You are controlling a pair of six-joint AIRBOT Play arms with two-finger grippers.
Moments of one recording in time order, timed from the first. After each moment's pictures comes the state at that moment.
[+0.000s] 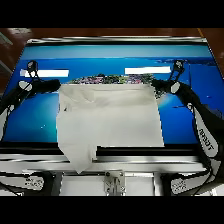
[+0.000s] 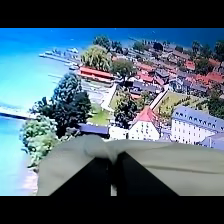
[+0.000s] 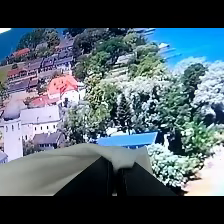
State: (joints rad) left arm 0.11 -1.58 1.20 0.92 -0.49 -1.21; right arm 0.00 -1.66 1.24 -1.23 0.37 1.53
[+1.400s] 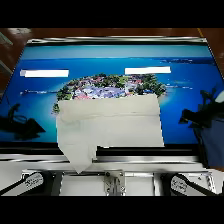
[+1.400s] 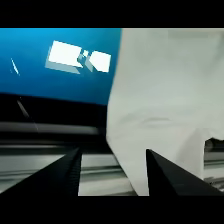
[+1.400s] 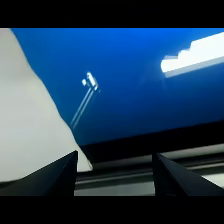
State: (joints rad) left arm 0.59 -1.18 0.77 1.11 -1.48 -1.24; right arm -0.40 -1.27 1.01 -1.41 1.39 1.46
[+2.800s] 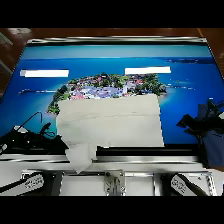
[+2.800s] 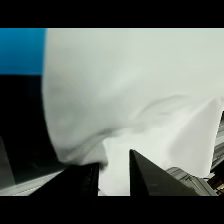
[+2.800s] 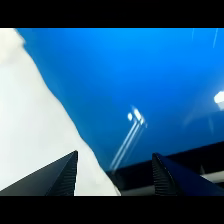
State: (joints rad) left arm 0.36 -1.27 0.42 0.90 -1.22 -1.16; right arm -0.51 -1.16 0.78 -1.22 1.17 1.43
